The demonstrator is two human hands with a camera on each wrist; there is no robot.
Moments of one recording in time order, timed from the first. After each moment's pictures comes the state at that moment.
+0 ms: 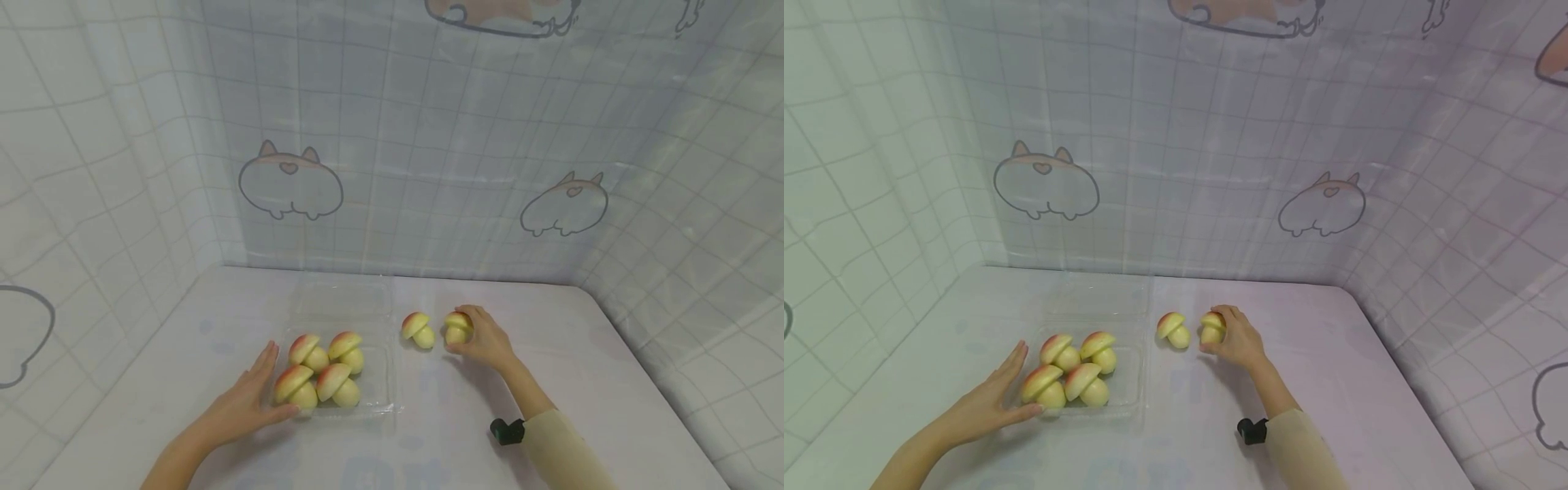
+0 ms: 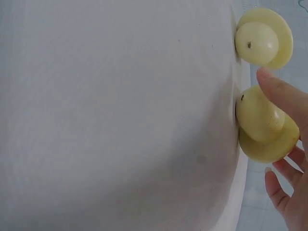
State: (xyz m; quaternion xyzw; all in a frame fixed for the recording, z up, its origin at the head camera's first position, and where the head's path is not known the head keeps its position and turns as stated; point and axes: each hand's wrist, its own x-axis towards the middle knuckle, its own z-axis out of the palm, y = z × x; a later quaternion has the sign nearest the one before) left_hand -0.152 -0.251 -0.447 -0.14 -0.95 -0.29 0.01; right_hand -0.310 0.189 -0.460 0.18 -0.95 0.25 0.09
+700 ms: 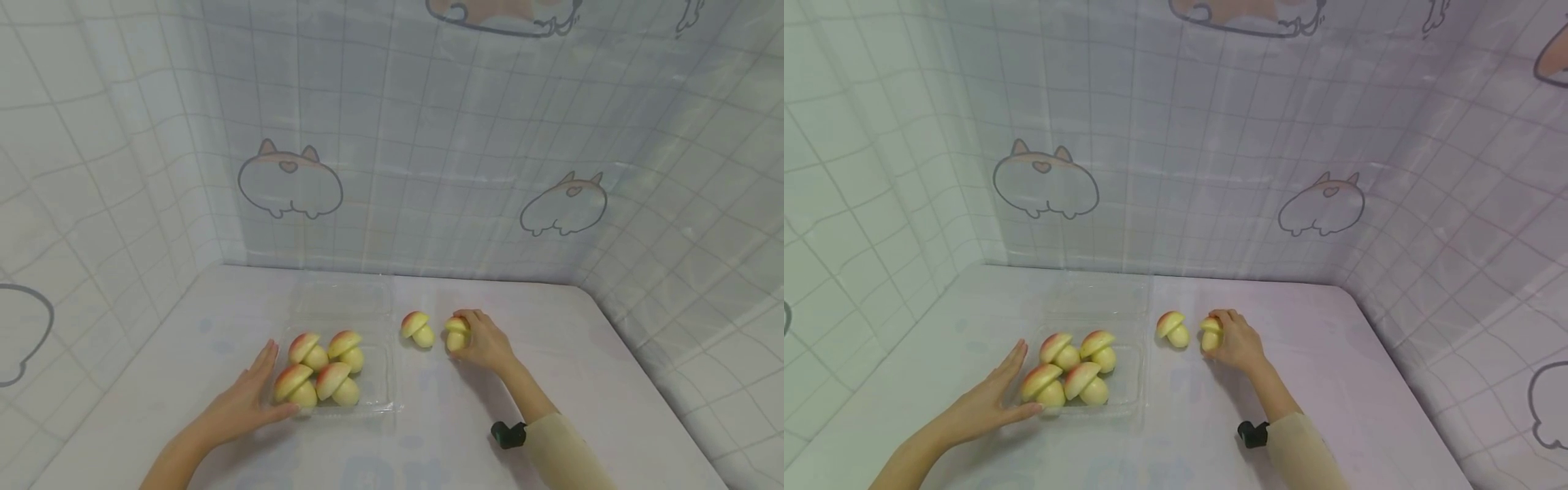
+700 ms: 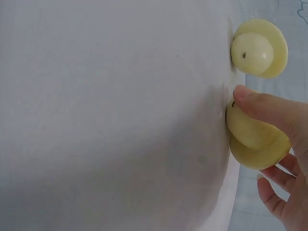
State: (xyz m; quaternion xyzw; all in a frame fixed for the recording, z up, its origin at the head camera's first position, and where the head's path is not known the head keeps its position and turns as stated) left_hand -0.151 -0.251 -0.445 -0.14 -0.95 -0.29 0.01; right_hand -0.300 0.184 -0.453 0.17 -0.96 0.21 0.07
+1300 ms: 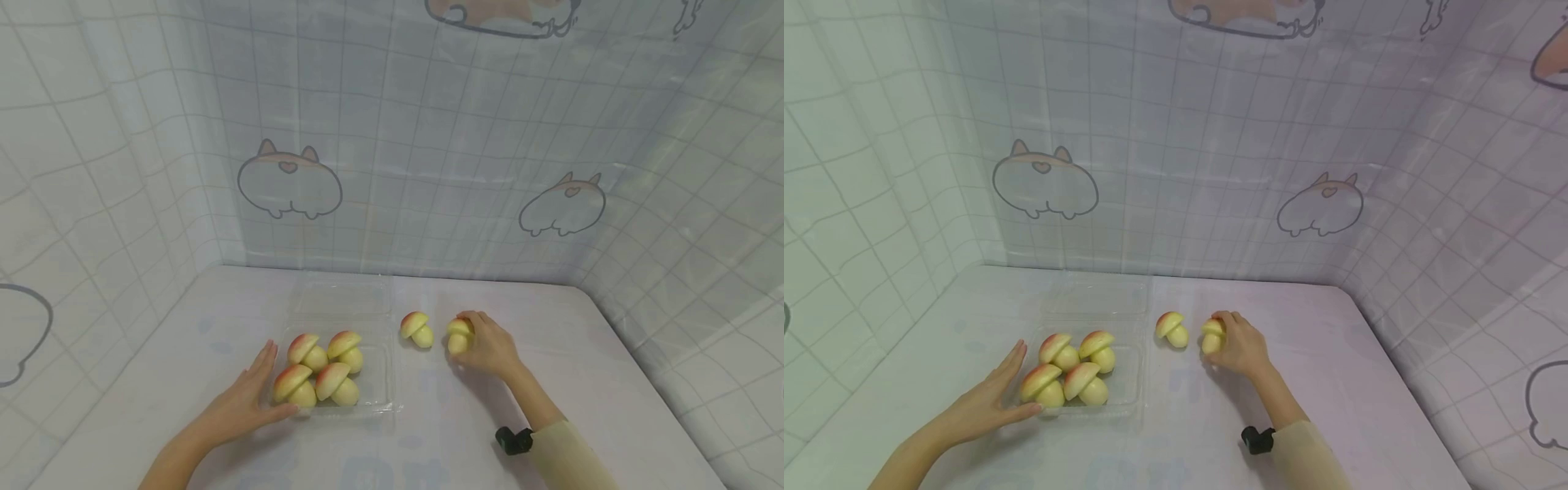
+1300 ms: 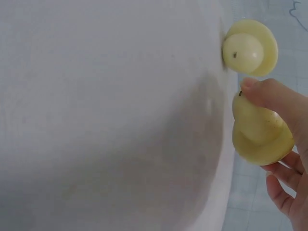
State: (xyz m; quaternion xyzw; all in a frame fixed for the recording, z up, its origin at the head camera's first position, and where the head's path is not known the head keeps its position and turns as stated) left_hand -0.152 -0.251 -0.446 -0.14 -0.94 -0.31 0.00; right_hand -0.289 0.189 -0.447 0.18 -0.96 0.19 0.10
